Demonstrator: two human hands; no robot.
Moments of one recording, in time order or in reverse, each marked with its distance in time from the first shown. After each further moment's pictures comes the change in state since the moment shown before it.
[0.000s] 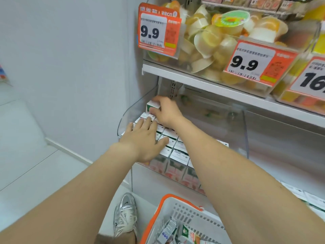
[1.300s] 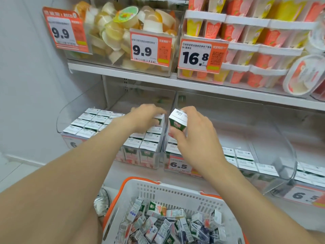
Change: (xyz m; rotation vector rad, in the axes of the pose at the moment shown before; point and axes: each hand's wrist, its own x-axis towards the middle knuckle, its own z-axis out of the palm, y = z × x) left_hand 0.050 0.171 -0.021 -0.069 -0.024 0.365; right_hand -0.288 0.080 -0.158 -0.108 0.411 0.075
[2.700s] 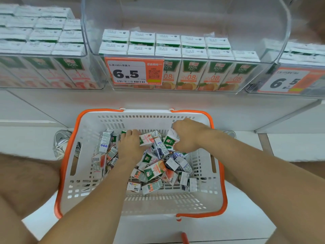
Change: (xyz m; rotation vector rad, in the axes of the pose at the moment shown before) left_hand -0.127 0.065 0.389 -0.156 -0.140 -0.332; right_hand -0.161 0.180 0.078 -0.326 -1.119 0.329
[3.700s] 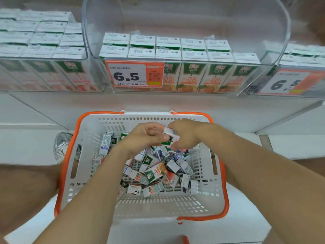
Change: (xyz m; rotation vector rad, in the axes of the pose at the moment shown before) left_hand -0.004 0.046 -0.080 -1.100 -0.613 0.067; right_hand 0.009 -0.005 -0.016 0.060 -0.113 -0.035
